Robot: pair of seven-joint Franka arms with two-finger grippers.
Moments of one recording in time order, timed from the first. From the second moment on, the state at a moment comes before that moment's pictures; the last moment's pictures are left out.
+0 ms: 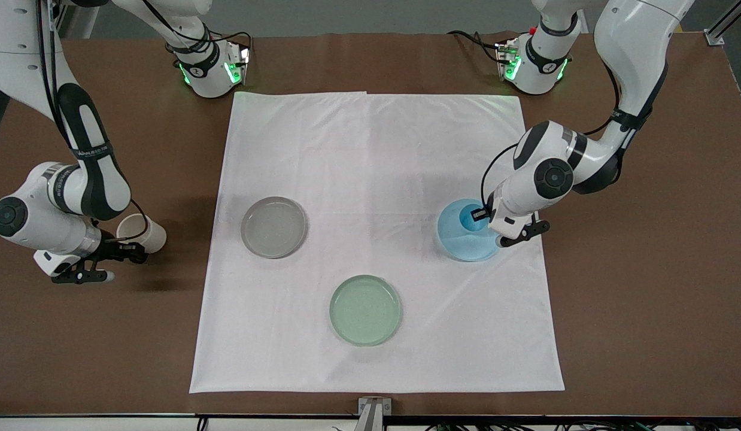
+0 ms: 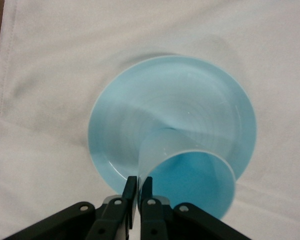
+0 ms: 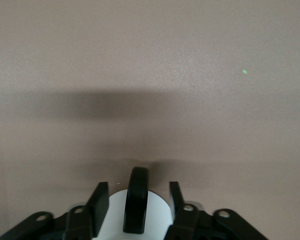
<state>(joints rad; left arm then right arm) 0.12 0.42 -0.54 -2.03 0.09 2.27 -0.82 -0.12 0.51 -0.07 -1.89 0.03 2.37 -0.25</state>
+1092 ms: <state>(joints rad) 0.30 0.33 -0.52 -1.39 0.19 1.66 -0.42 -0.12 0.49 -0.06 -1.85 0.04 2.26 -0.25</state>
